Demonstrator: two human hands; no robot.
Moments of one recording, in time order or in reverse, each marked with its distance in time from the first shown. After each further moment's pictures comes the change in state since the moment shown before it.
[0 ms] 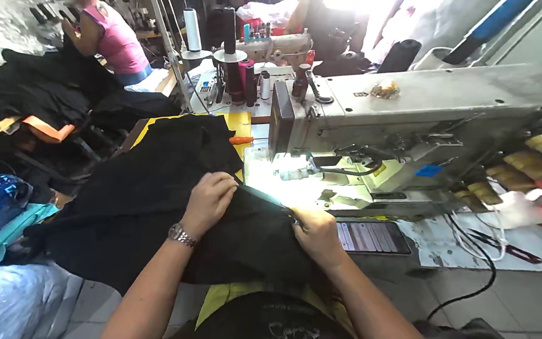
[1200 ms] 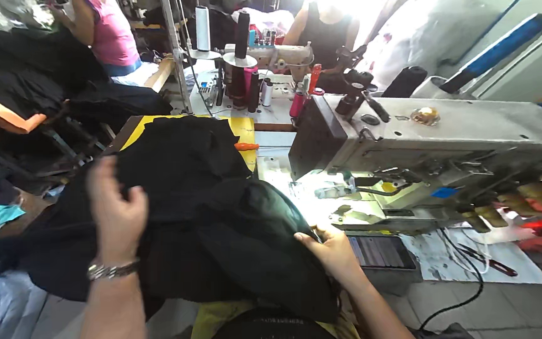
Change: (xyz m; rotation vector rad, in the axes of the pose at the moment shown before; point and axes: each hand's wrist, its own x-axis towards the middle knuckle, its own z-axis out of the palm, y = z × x) left_hand -0.056 -0.072 -0.123 0.096 0.339 -0.615; right_hand 0.006 -0.025 -0.007 0.387 -0.259 0.629
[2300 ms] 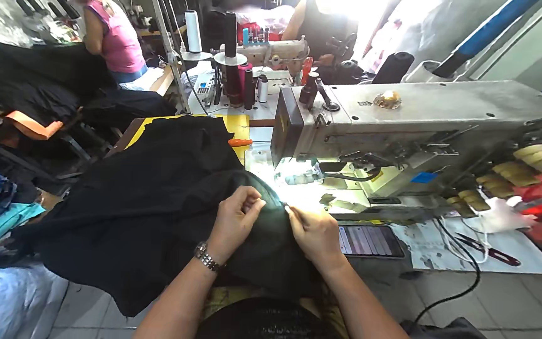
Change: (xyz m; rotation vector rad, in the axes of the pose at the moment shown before) left_hand -0.082 0.145 0.129 -0.644 -0.378 0.239; right_hand 0.012 0.006 0.001 -0.485 0.329 -0.457
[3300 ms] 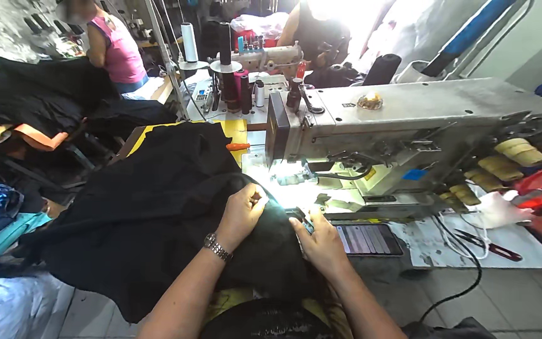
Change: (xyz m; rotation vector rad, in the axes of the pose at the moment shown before) left_hand 0.020 -0.012 0.018 0.164 -0.098 -0.043; right_hand -0.017 0.009 -0.022 0.244 -0.221 0.313
